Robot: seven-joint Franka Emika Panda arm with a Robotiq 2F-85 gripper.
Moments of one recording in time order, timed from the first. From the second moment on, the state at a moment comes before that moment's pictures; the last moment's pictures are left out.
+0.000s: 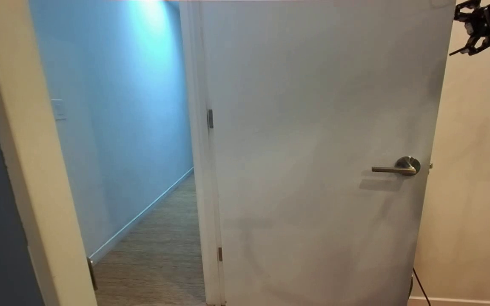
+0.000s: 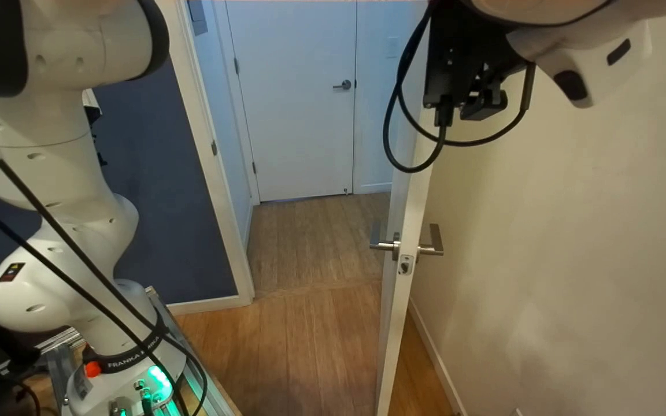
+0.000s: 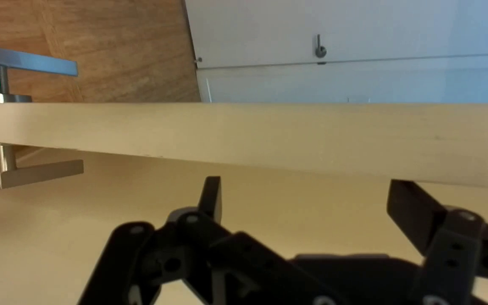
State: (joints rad) arm -0.68 0.19 -0.41 -1.44 1.15 1.26 -0.11
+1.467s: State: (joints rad) arm -0.62 -0.18 -0.44 -1.62 0.60 1.16 -0.39
